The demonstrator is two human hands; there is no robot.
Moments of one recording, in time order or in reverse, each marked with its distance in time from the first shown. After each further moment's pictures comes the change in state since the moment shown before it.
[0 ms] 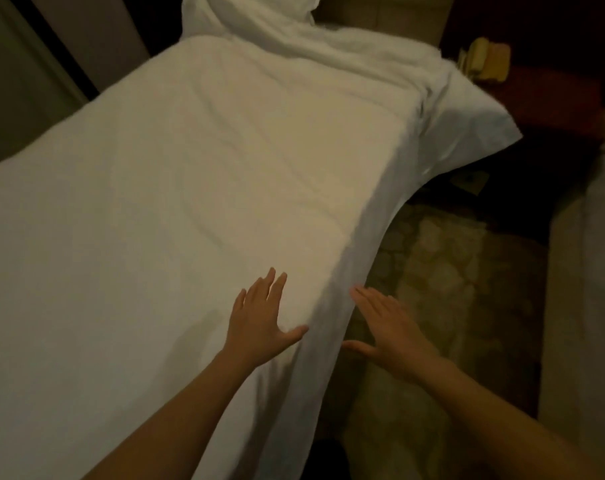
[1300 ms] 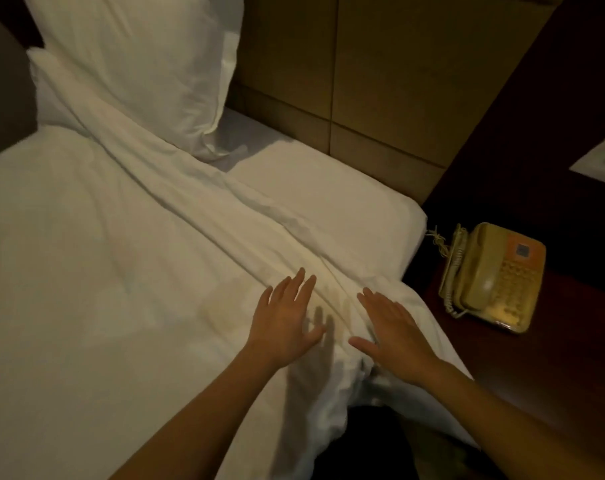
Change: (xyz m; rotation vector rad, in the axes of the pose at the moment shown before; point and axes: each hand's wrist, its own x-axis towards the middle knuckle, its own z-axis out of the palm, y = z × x) left_hand 0.925 0.256 -0.110 0.036 -0.109 0.034; right_hand 0.698 0.523 -0.431 0.034 -0.143 0.006
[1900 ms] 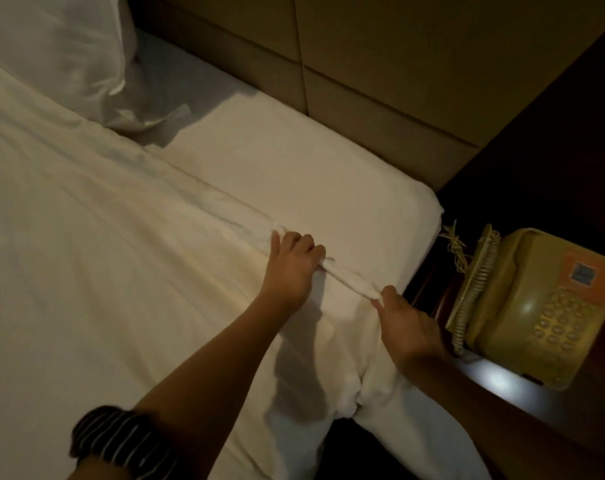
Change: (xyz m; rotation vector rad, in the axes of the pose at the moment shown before) left_hand 0.215 0.009 0.071 -0.010 0.208 0.099; right_hand 0.127 0.099 -0.013 -0.094 -0.007 0.215
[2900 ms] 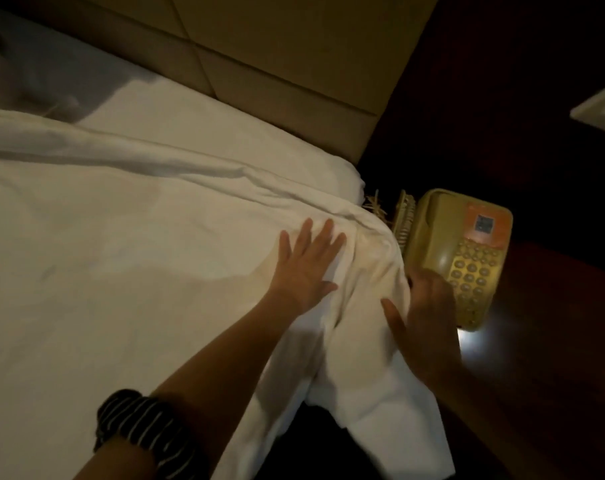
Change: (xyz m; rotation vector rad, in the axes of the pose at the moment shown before) left_hand 0.023 0.107 0.041 0.196 -0.497 0.208; right_hand -0.061 0.107 0.024 0.141 0.600 0.097
